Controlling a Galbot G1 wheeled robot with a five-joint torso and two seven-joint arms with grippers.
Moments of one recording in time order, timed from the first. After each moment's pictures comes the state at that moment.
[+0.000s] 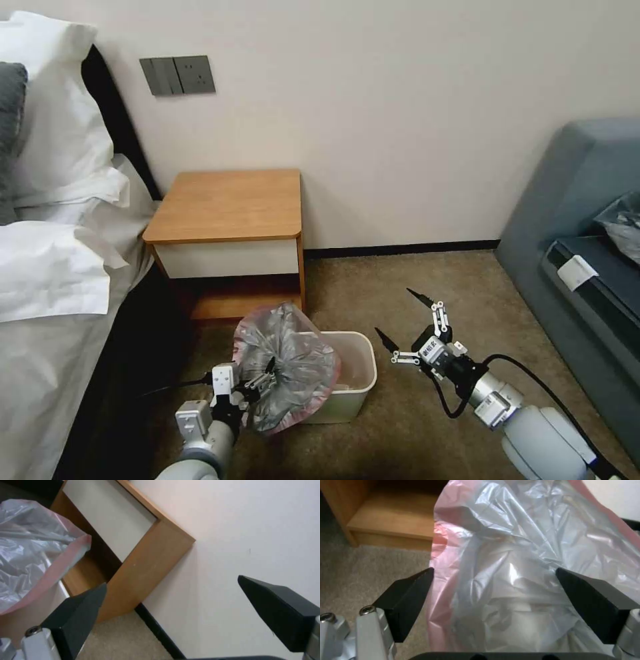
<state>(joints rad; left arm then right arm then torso) 1.72 -1.44 -0.48 -2.11 -0.35 0.34 -0.07 -1.55 0.96 0.43 2.04 -0.25 0.29 -0.16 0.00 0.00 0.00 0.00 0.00</state>
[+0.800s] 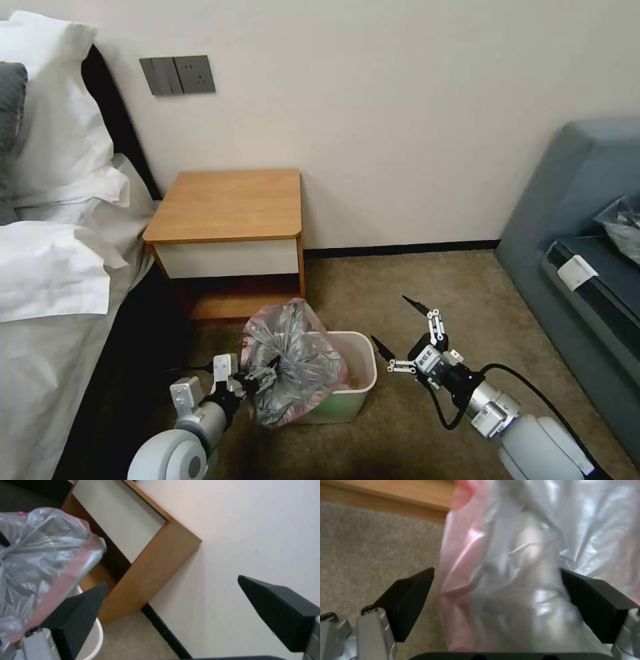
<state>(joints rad) 1.60 -1.41 -0.56 -2.03 -0.53 0.58 0.03 -1.59 0.98 0.43 2.05 -0.28 0.30 -0.17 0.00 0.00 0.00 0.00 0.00</state>
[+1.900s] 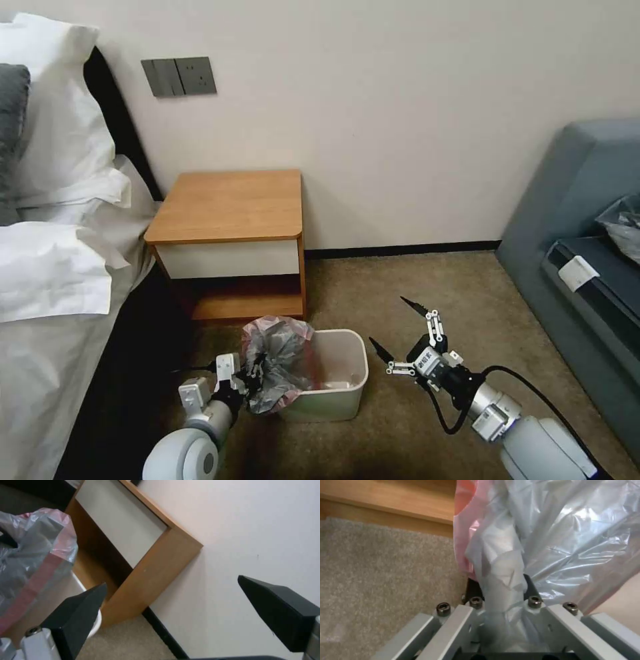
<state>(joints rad) 1.60 -1.45 -0.54 -1.99 -0.44 0.52 0.03 -1.60 0.97 0.43 2.07 -0.28 0.30 -0.17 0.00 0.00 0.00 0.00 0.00</state>
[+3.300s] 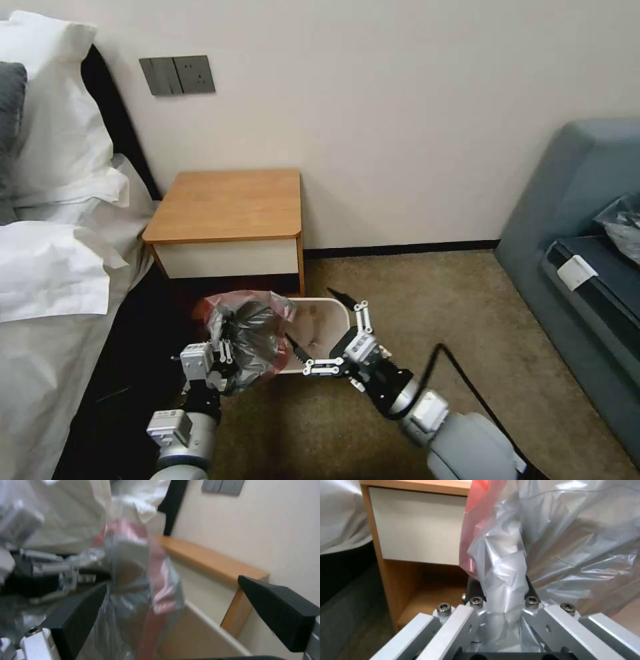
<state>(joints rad) 1.78 -1.56 -0.52 -2.21 -0.12 0.01 -0.05 -1.35 1.06 -0.01 2.16 -0.07 0.02 -0.14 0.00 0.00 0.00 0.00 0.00</state>
